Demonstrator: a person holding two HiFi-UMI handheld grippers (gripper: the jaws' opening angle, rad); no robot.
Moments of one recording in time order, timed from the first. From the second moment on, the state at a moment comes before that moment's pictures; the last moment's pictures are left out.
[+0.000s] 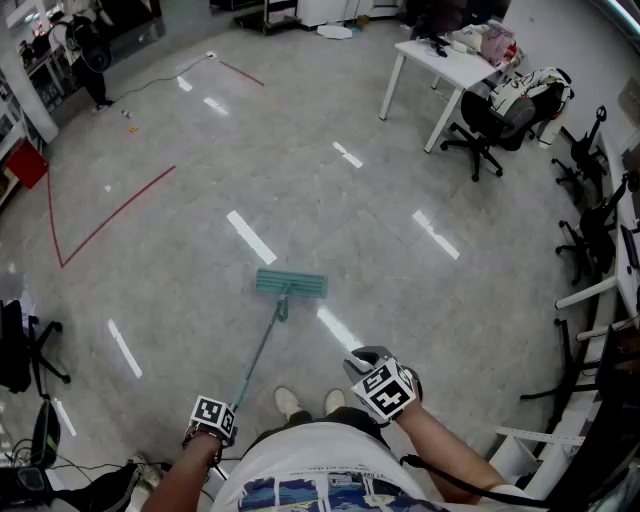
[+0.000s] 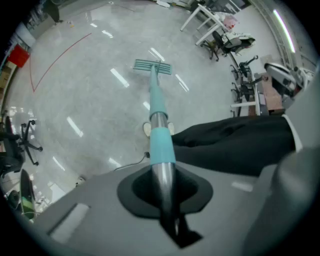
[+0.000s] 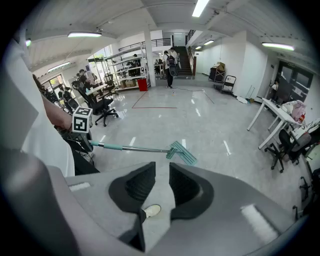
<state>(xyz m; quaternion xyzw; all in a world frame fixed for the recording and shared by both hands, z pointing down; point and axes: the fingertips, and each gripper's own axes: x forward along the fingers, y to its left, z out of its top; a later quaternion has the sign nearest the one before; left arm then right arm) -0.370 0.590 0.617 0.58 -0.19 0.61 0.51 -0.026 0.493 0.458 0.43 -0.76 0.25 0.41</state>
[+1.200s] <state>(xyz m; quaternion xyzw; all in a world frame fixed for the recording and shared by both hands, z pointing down) -0.328 0.605 0.594 0.57 -0.24 0.60 0.51 0.024 0.543 0.463 0.44 -0.79 0.27 0.34</state>
